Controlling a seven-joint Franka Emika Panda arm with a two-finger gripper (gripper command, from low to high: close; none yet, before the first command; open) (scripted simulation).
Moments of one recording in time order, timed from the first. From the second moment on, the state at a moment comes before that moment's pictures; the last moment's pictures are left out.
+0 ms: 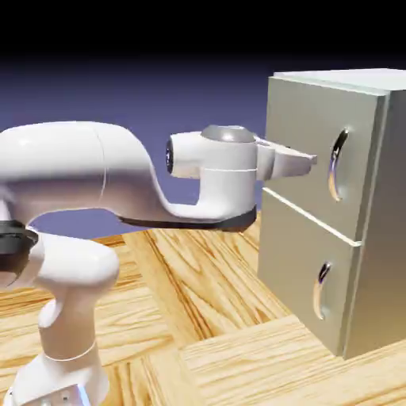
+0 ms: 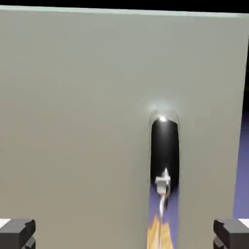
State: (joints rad) arm 0.93 -0.97 -1.03 -2.42 -2.60 2.84 2.59
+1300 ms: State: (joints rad) arm 0.47 -0.88 -0.48 -2.76 -2.38 2.42 2.89
